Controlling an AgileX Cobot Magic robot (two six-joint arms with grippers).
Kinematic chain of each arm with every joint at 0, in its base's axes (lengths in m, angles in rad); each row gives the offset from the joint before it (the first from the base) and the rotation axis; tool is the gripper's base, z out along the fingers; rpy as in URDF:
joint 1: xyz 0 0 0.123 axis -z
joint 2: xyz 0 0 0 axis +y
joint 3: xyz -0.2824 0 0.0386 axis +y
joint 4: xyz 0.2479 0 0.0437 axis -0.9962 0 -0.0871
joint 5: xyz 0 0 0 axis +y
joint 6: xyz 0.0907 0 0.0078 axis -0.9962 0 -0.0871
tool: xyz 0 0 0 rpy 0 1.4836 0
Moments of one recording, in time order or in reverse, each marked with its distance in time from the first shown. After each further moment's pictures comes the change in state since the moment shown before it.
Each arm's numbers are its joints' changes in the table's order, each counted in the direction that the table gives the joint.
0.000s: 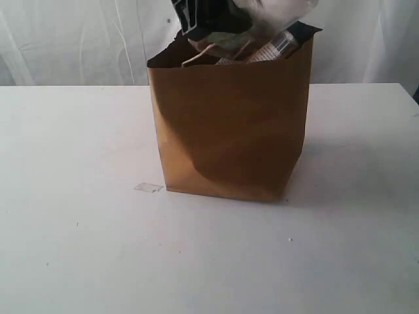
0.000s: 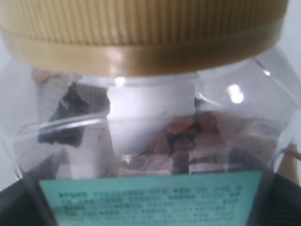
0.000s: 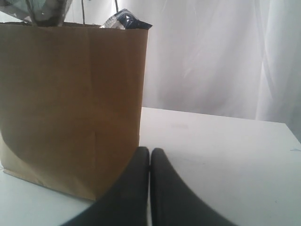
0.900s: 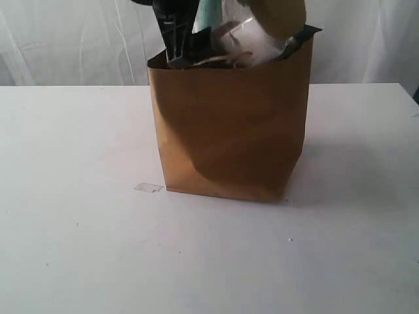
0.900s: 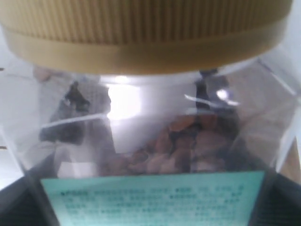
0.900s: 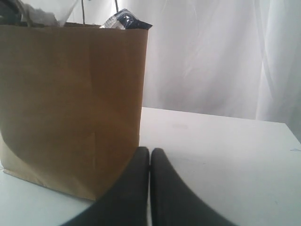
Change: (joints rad) left arm 0.000 0.056 -0.006 -0.180 0.078 0.060; right arm 0.000 0.000 0.000 0.000 0.000 0.000
